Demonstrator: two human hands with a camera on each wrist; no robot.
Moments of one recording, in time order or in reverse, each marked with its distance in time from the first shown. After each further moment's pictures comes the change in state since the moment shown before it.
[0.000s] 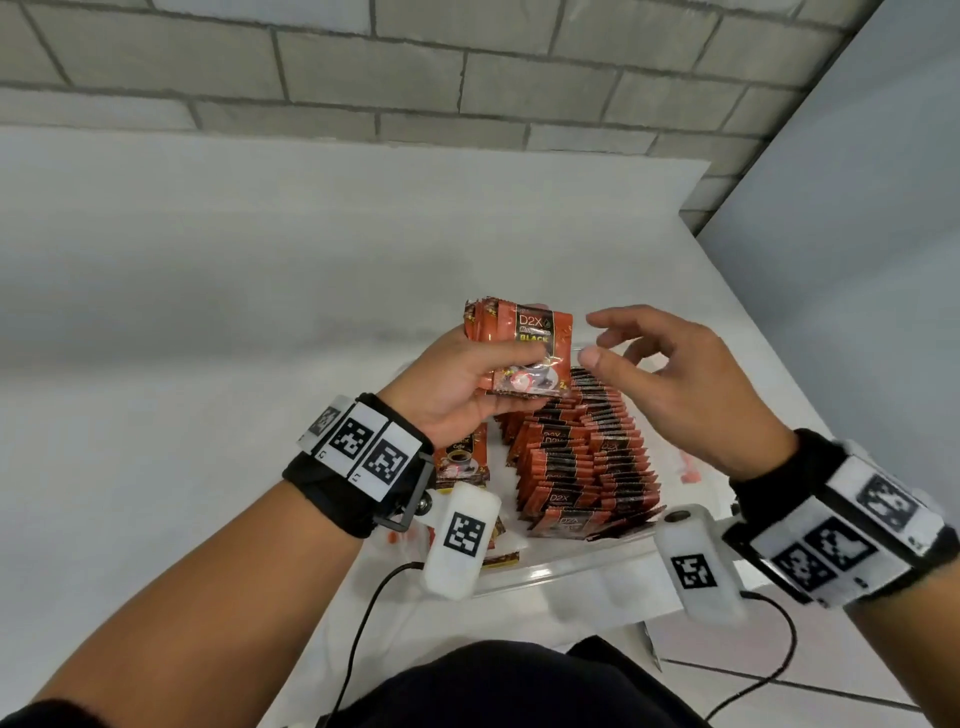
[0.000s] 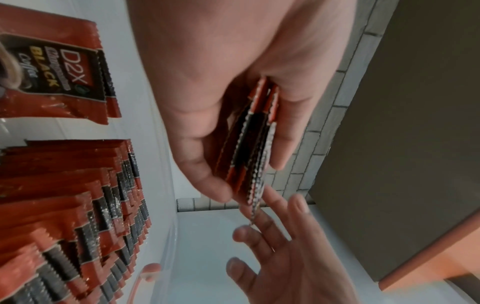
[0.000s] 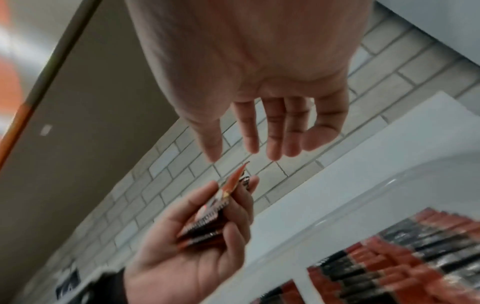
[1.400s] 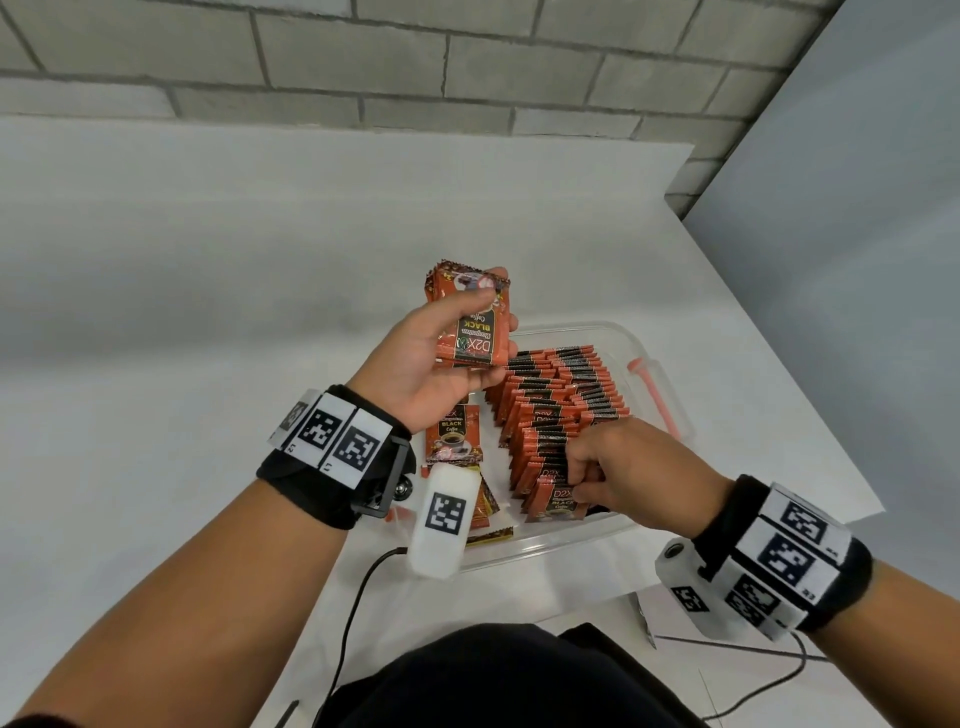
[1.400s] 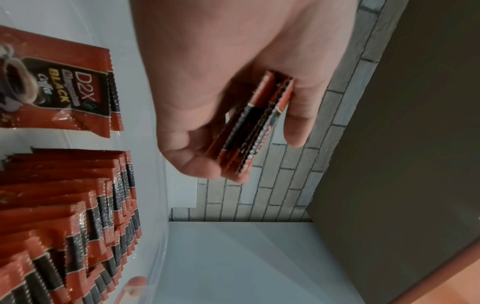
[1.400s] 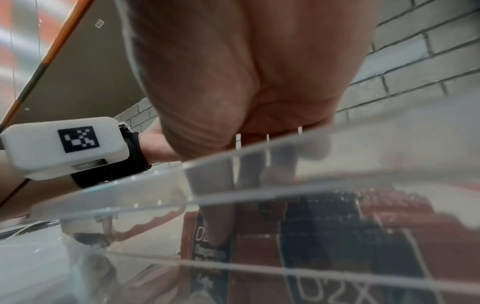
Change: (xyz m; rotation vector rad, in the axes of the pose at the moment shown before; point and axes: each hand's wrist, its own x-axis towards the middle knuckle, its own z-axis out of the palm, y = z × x) left_hand -0.013 0.006 -0.004 -0.129 0.126 0.034; right_hand -0.043 0.039 0.033 -0.499 -0.575 -0.075
